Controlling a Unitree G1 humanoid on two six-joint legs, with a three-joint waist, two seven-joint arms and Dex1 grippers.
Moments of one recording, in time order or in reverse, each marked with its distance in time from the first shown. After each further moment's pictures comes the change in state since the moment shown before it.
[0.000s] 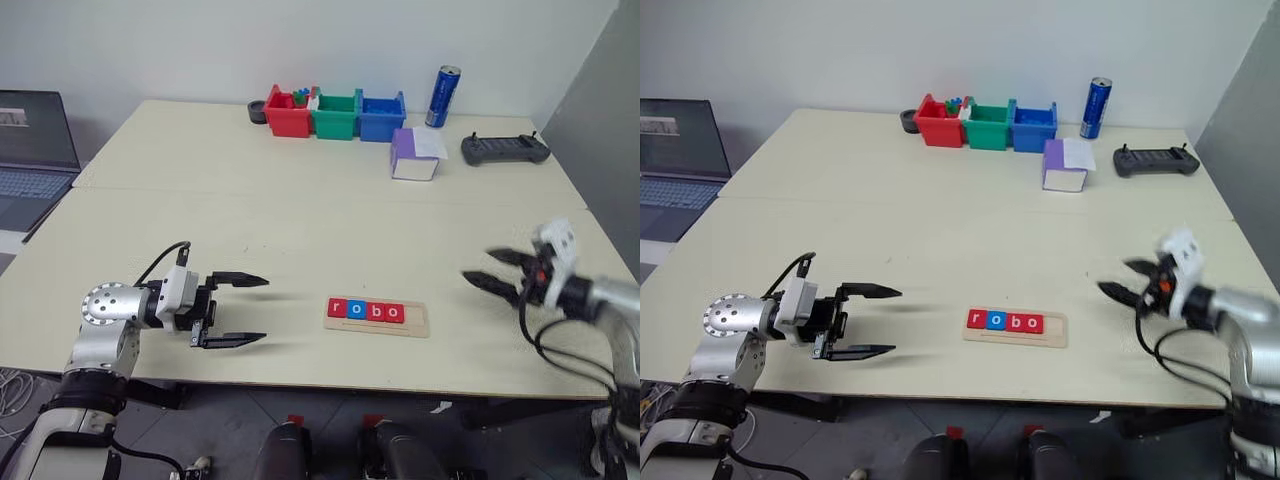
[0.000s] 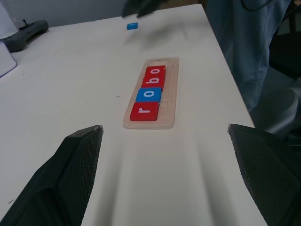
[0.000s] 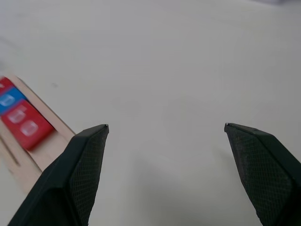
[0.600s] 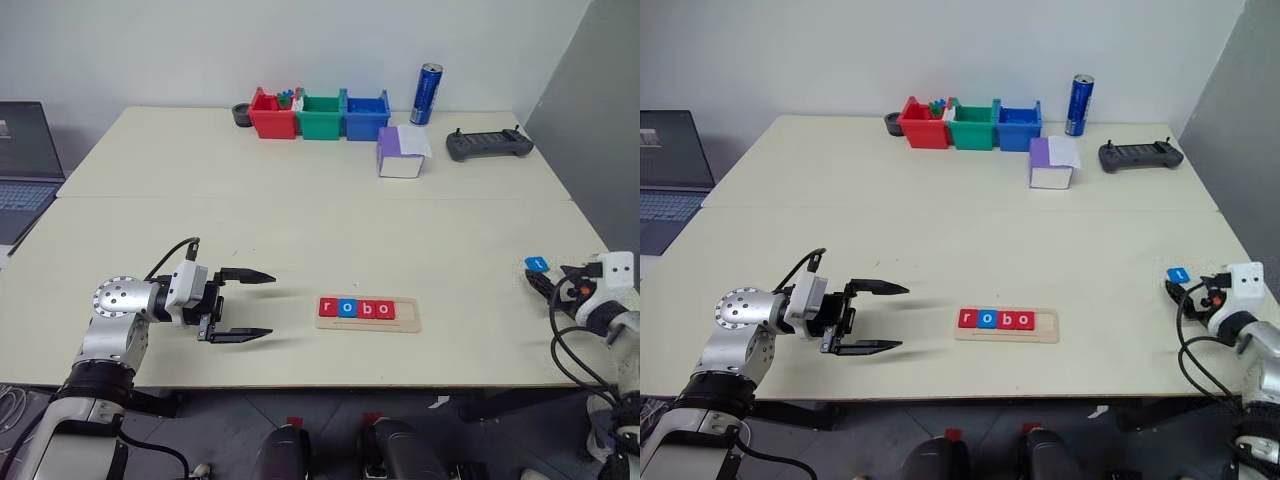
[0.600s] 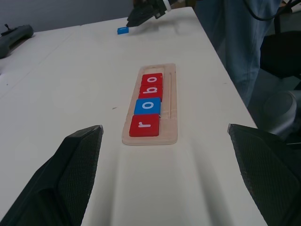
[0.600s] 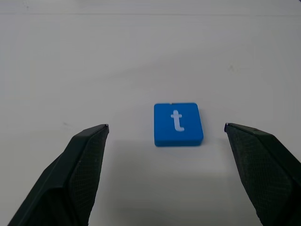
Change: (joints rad) left arm -0.053 -0.011 -0.040 0.038 -0.001 0.002 0.000; right arm -0.204 -0.050 -0.073 0.593 -0.012 -0.427 -0.233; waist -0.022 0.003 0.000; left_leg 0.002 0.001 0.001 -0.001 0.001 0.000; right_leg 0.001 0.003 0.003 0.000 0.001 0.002
